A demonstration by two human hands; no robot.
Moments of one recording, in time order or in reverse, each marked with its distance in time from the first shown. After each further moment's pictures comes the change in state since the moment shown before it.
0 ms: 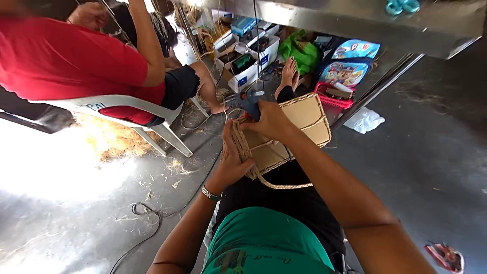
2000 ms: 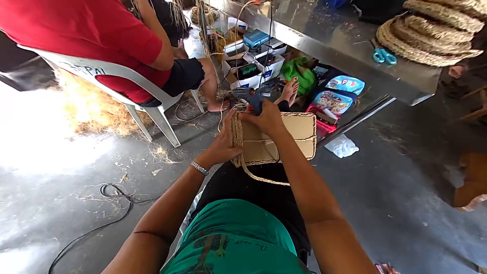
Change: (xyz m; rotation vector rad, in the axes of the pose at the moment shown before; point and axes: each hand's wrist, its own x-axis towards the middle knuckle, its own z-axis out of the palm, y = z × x) left_hand 0.012 -0.001 -0.015 0.008 -0.059 -0.001; right_hand 0.008 0.012 0.012 0.000 0.111 0.076
